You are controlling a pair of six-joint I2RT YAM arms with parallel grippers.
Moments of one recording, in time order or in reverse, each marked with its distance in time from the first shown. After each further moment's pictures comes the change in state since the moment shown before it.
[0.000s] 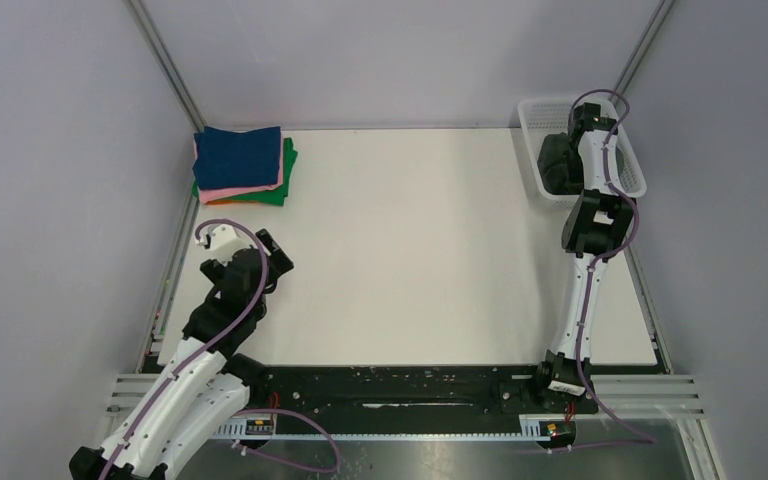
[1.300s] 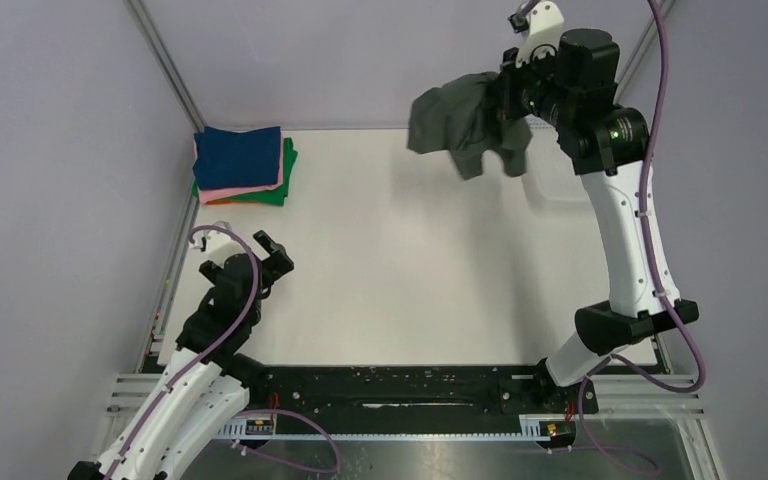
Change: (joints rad) left arm 0.000 -0.073 -0.003 0.006 0.061 -0.007; right arm 0.469 -0.983 -0.310 0.332 -0.475 0.097
